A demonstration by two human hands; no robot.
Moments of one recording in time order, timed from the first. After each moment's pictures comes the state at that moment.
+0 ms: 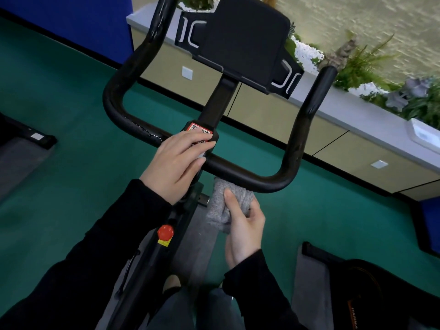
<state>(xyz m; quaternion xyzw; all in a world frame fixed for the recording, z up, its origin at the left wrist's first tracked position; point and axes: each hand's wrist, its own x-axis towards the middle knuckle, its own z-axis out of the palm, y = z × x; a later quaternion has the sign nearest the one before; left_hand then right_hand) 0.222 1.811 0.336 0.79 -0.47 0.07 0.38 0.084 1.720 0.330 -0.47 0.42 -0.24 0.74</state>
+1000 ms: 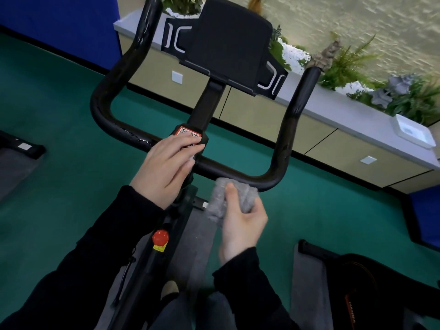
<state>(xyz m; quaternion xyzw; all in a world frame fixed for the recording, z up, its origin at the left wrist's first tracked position) 0.218 1.811 0.338 0.79 -0.46 0.08 0.39 0.088 1.721 0.341 -0.55 0.45 -0.34 0.61</state>
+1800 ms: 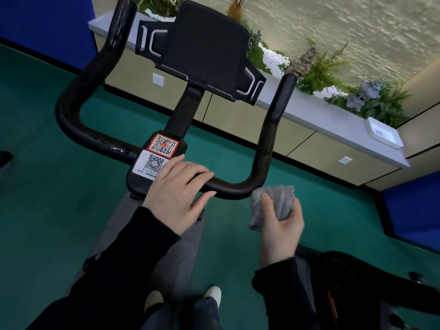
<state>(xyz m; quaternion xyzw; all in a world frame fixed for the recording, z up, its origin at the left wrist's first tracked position) 0.179 1.769 0.335 0.81 -0.47 0.17 0.30 0.043 1.632 0.341 -0.65 0.42 -0.39 0.50</state>
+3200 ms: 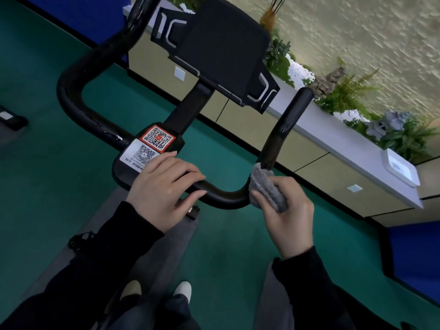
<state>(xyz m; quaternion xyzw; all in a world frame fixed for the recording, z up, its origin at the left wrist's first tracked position) 0.174 1.760 0.334 0.83 -0.42 0.20 0.31 0.059 1.559 0.380 -0.92 0.14 -0.26 0.25</state>
